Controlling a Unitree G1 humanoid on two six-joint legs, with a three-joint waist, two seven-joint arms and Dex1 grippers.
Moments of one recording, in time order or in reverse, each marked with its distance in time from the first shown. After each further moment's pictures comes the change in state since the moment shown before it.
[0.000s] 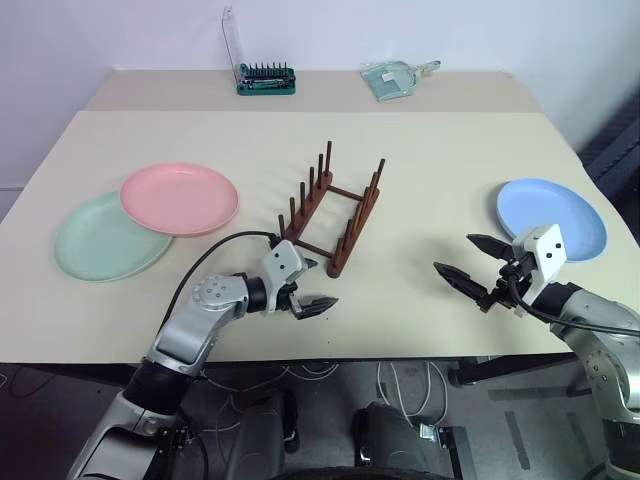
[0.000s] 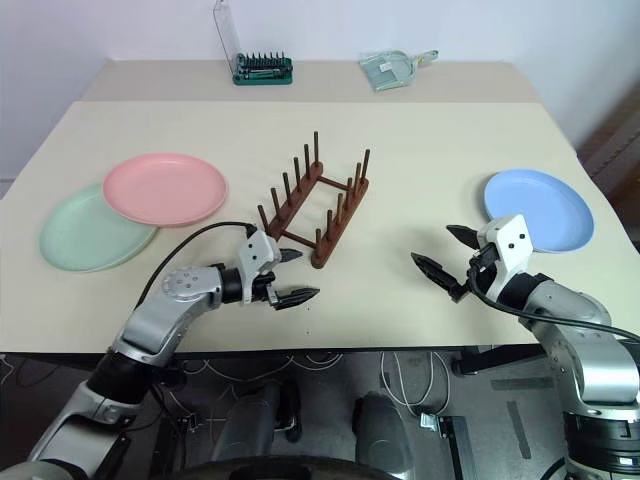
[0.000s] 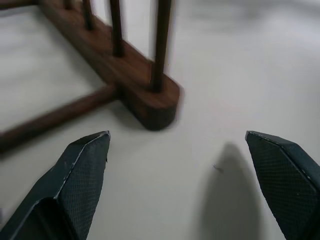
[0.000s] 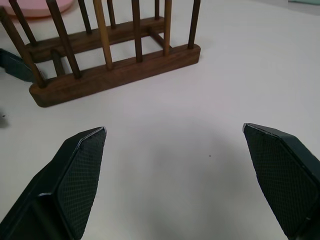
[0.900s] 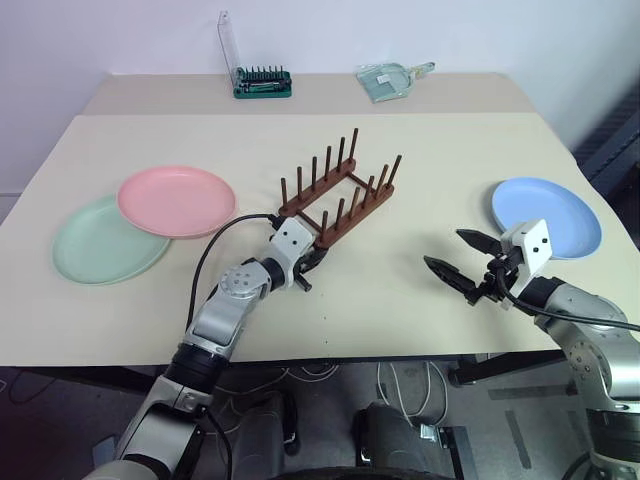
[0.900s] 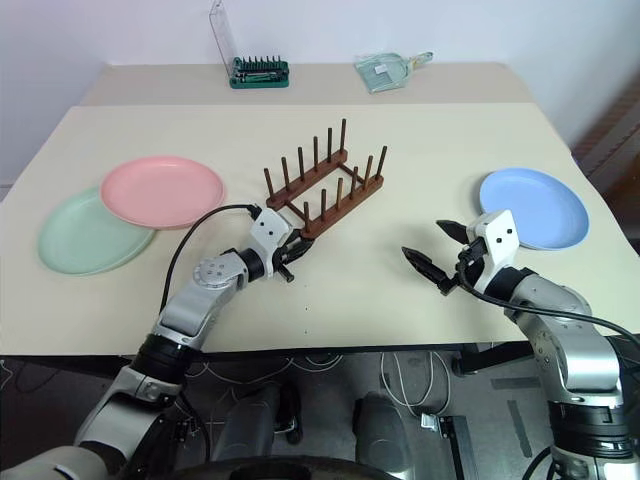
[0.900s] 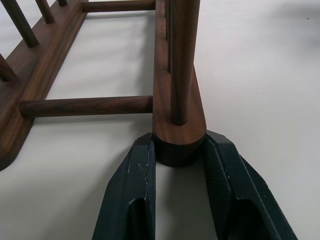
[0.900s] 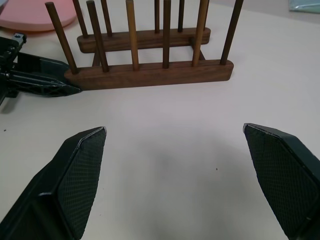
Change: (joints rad) left arm -0.083 -0.130 0.040 0.193 0.104 -0.089 0.248; right arm -0.070 0.031 0.059 0.059 -0.002 -0.045 -0.001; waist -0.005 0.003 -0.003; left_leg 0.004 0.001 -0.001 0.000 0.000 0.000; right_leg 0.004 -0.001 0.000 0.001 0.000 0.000
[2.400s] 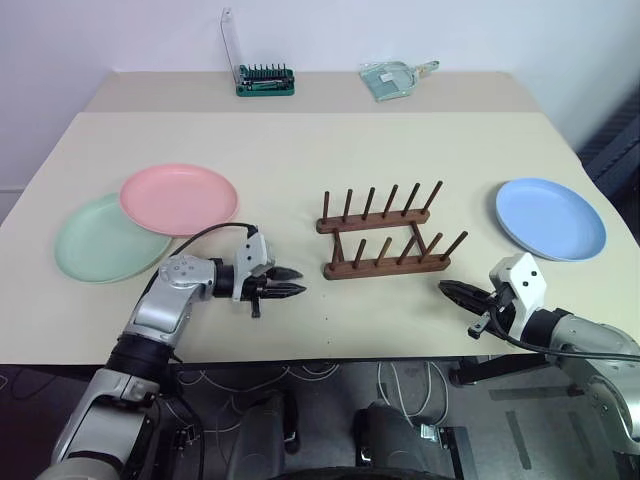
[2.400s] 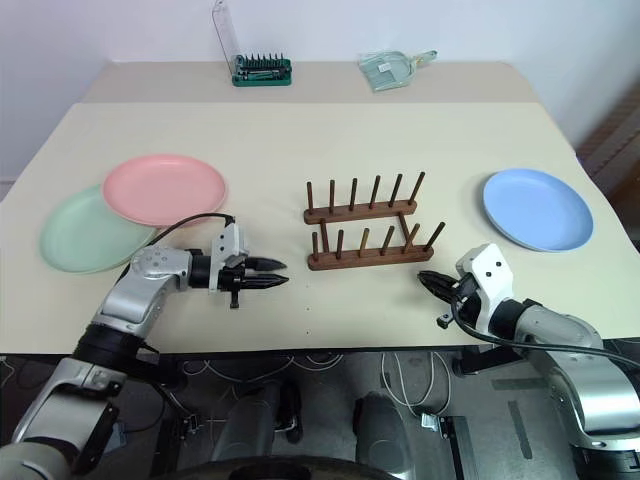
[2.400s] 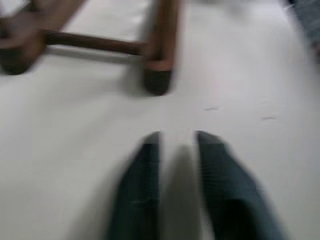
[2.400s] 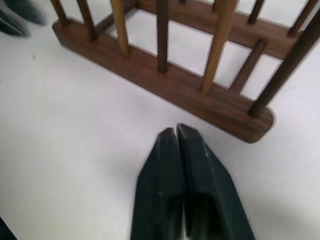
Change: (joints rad) left arm 0.019 0.268 0.050 -0.002 -0.189 -0.066 -0.726; right arm 0.180 -0.085 0.026 -0.166 -0.042 0.128 -0.003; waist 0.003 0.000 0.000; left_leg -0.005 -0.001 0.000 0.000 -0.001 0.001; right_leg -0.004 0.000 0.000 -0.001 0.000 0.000
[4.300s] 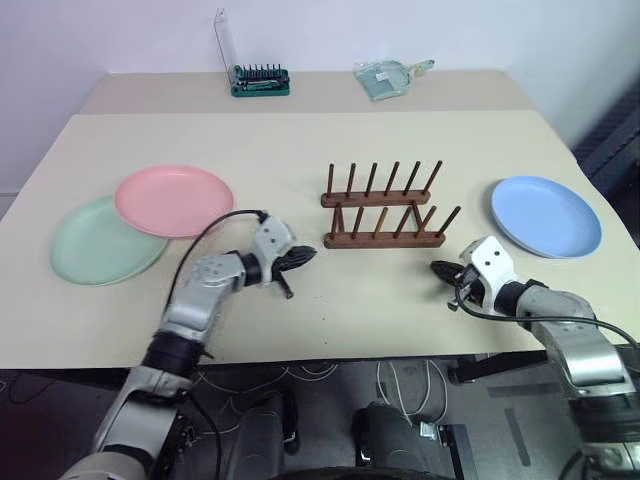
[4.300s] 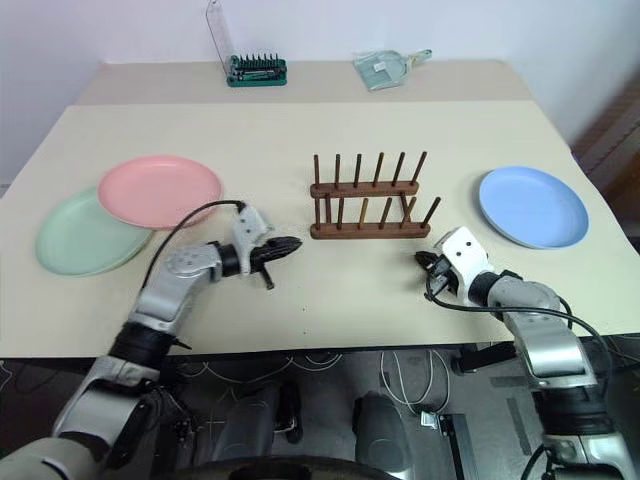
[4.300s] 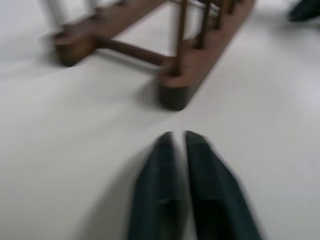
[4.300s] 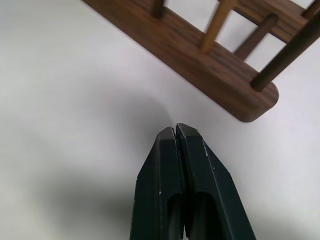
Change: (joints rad) left arm -0.036 -0.104 0.108 0.000 0.038 0.049 0.399; right arm -0.226 0.027 0.126 0.266 -0.247 -0.187 0.003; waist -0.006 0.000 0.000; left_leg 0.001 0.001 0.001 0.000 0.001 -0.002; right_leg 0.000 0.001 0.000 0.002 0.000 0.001
